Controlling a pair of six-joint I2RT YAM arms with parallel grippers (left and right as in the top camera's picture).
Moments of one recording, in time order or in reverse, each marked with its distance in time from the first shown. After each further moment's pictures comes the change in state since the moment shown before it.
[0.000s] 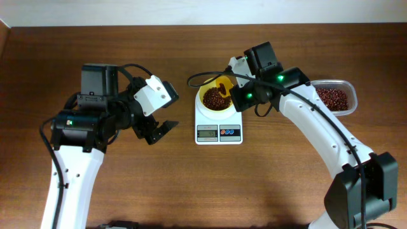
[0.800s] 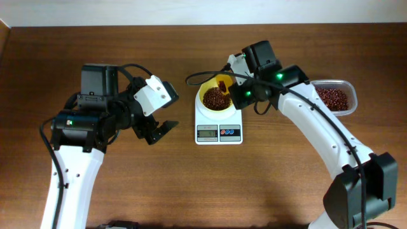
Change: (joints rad) left arm 0.000 0.000 0.000 0.000 0.000 0.000; right arm 0.010 0.006 0.040 -0.019 0.037 -0.001
